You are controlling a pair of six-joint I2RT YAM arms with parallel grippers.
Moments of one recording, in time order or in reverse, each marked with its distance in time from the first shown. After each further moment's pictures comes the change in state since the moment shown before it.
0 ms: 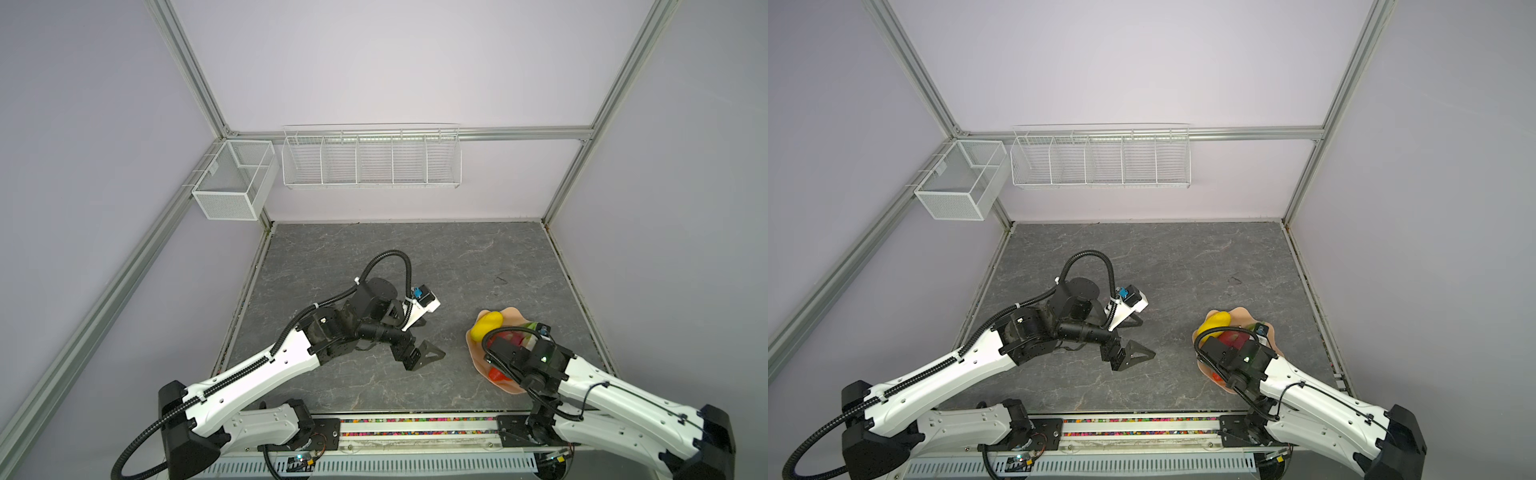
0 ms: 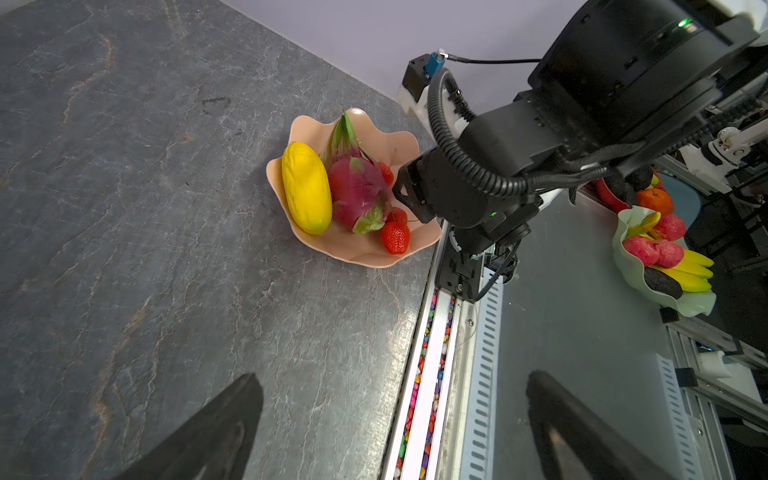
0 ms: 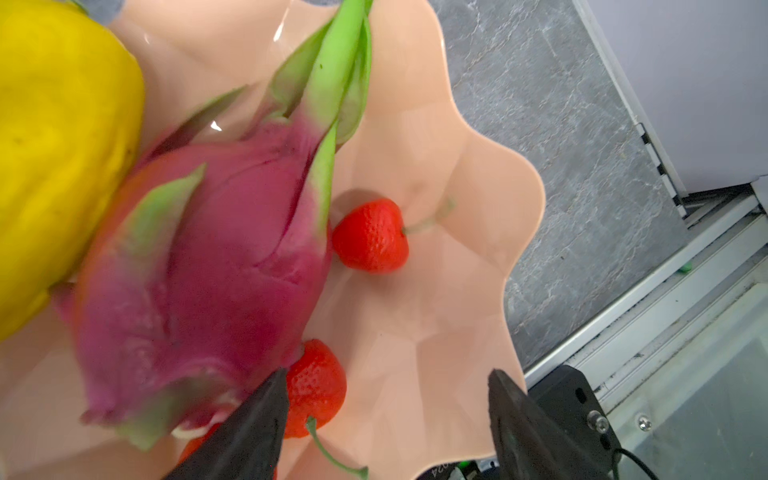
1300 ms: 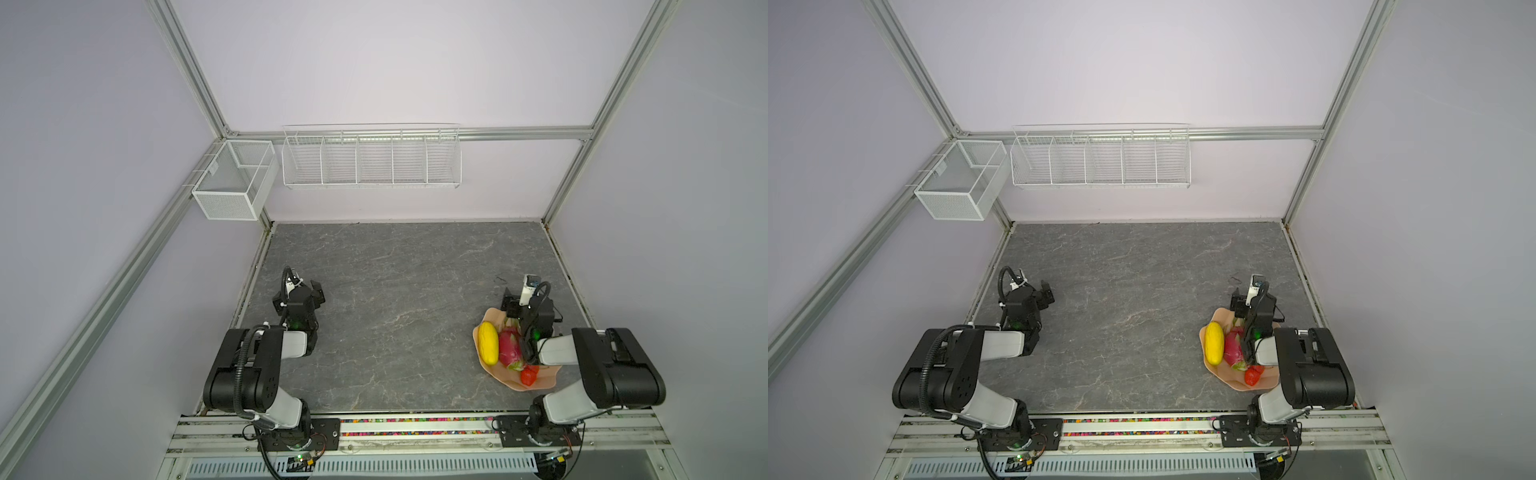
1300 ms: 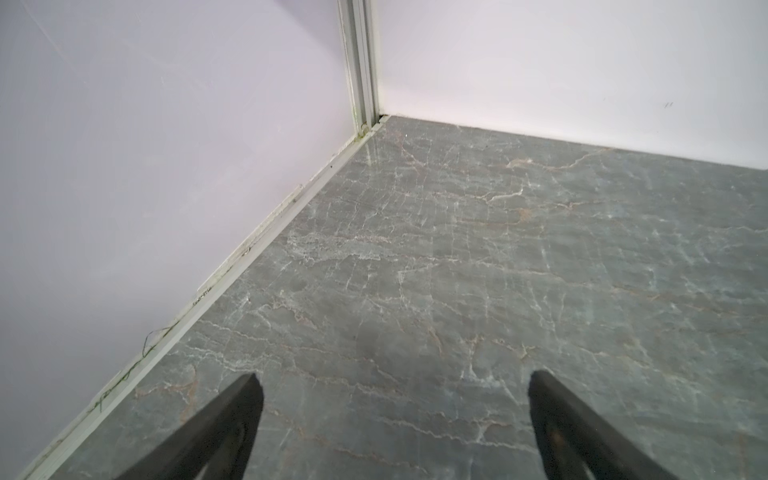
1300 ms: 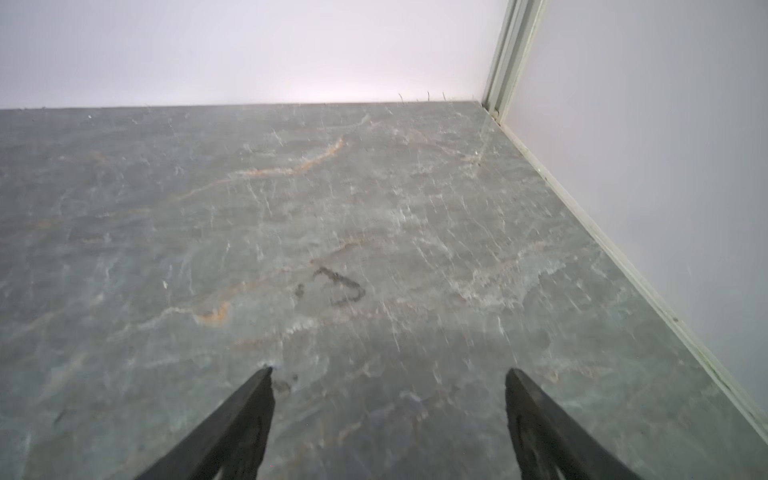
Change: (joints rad) left arm 0.921 0.400 -0.698 1.369 -0.868 -0.018; right arm -0.886 0.663 -0.336 2.259 -0.409 -1.370
